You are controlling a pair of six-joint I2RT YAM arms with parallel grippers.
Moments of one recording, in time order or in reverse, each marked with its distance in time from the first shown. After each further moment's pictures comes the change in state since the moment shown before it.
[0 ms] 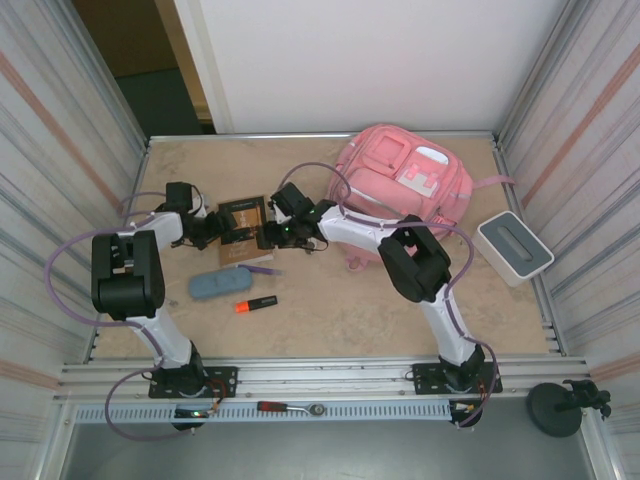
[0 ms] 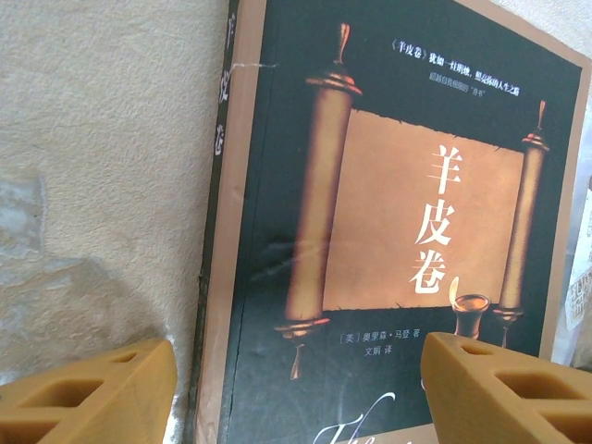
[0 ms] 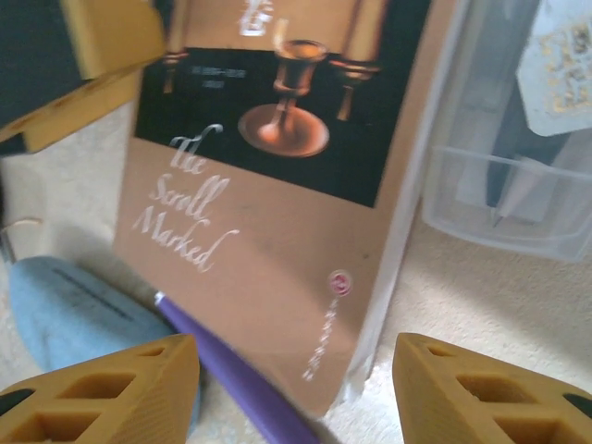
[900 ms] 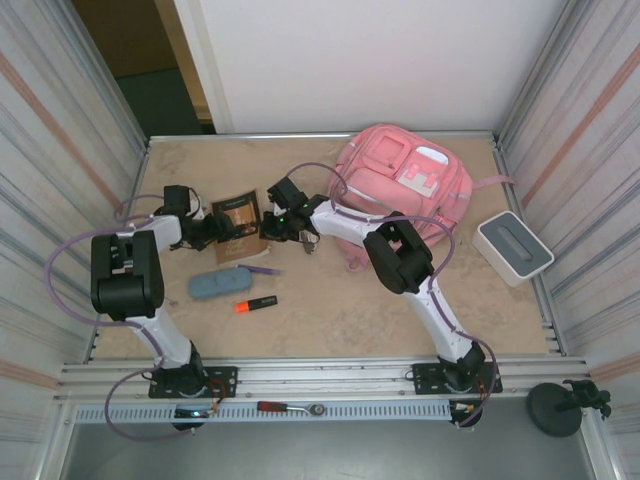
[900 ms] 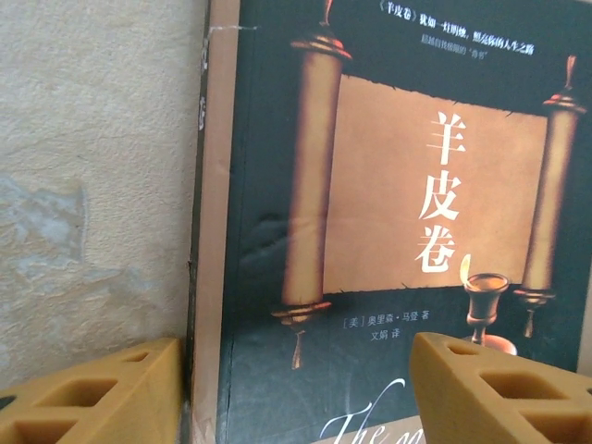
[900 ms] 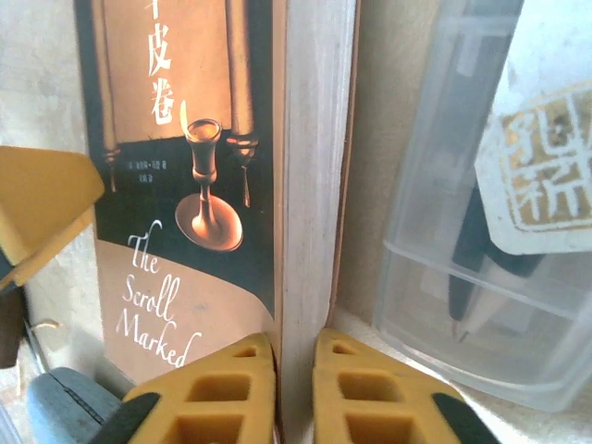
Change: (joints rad) left arm 0.011 -0.001 -0.034 0.056 -0.008 -0.001; right arm -0.032 0.171 0.196 0.010 -0.052 0.176
